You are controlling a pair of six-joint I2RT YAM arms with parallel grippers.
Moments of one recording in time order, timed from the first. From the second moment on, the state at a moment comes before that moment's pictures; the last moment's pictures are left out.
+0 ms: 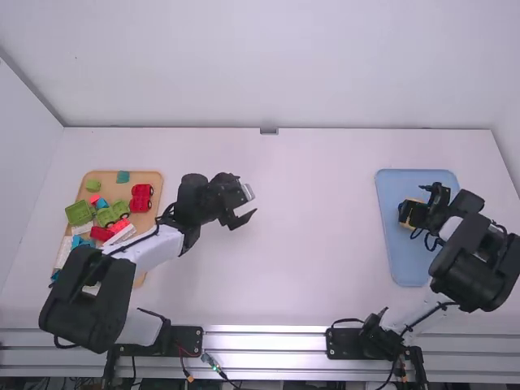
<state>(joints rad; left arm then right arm) -0.27 1.49 0.62 0.37 0.45 0.67 -0.63 1.87 0.86 0.05 -0.43 -0.32</state>
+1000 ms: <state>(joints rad) -0.27 1.27 1.08 -0.14 0.02 -0.01 -0.21 1.23 1.22 -0.54 -0.35 -0.14</state>
